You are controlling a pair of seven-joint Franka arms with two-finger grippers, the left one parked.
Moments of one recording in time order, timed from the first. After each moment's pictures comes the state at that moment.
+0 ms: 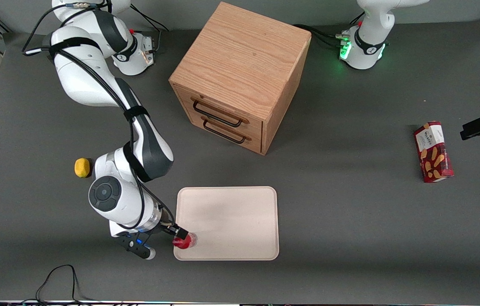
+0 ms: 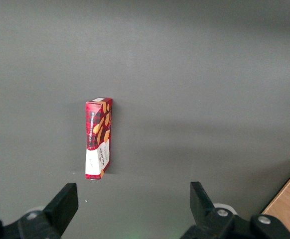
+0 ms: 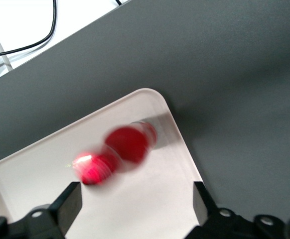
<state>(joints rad) 0.30 0.96 0.07 -0.89 -0.01 2.00 0.81</state>
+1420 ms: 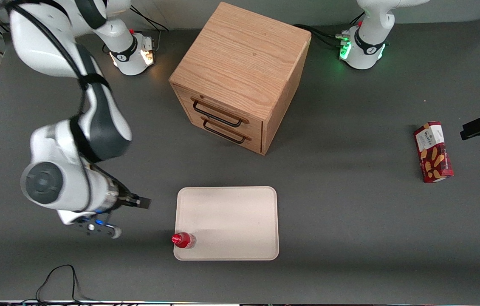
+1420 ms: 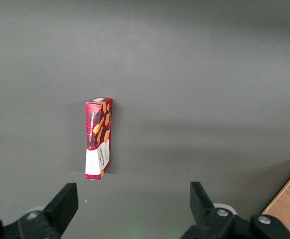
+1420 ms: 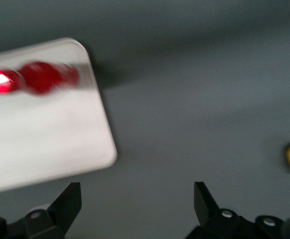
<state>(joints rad) 0.19 0.63 0.06 -1.12 -0.03 1.62 0.44</state>
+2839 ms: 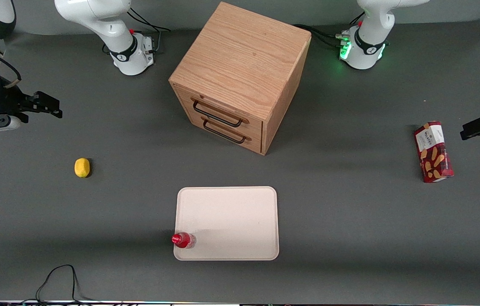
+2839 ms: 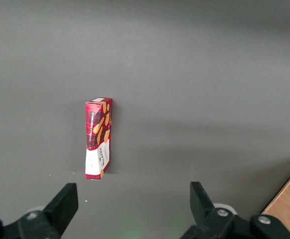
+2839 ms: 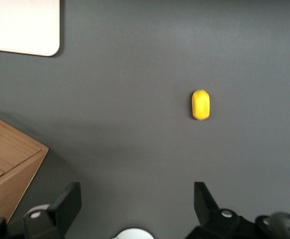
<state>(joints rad) 0.16 -0.09 -0.15 -1.75 -0.01 1.55 -0.09</state>
